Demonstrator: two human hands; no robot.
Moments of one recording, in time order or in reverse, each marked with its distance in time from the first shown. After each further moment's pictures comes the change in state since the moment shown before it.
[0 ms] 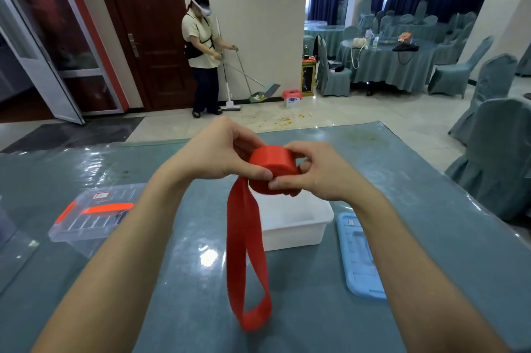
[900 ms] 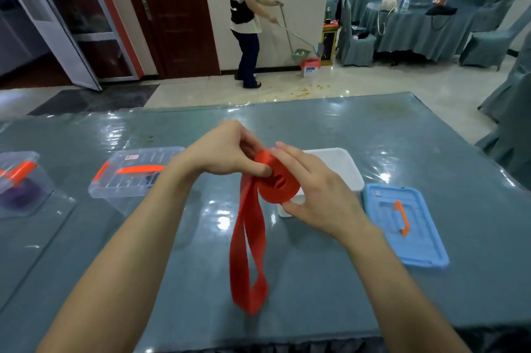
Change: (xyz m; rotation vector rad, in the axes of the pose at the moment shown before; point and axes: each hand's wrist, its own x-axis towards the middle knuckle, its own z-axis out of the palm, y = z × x) left_hand -0.068 -0.061 -0.008 0.096 -0.052 -0.297; right_hand -0.036 0.032 0.125 -0.621 0.182 -0.384
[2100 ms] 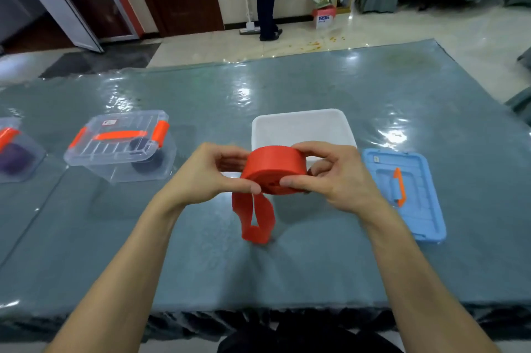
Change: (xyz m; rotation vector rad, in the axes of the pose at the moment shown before) left_hand -0.011 -0.041 0.116 -0.273 0.113 -0.046; right_hand -0.058 0.082 -0.001 0.811 -0.056 0.518
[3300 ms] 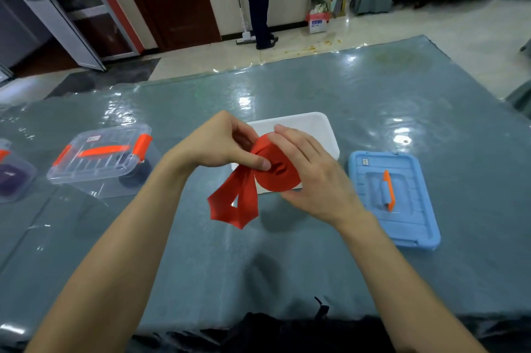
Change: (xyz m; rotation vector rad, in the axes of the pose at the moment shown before) left_hand 0.100 0.042 0.027 0.195 -0.134 -0.090; right_hand 0.016 0.055 -0.027 -0.619 0.101 -0.593
